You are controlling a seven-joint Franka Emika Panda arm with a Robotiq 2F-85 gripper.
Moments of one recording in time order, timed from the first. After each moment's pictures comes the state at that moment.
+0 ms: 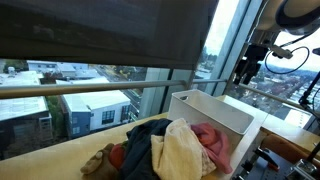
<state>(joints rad) -0.03 -0.05 -0.02 -2.19 -0.06 2.16 0.05</state>
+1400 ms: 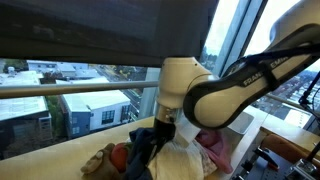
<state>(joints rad) 0.43 0.77 0.13 -1.74 -0.20 2.42 0.37</state>
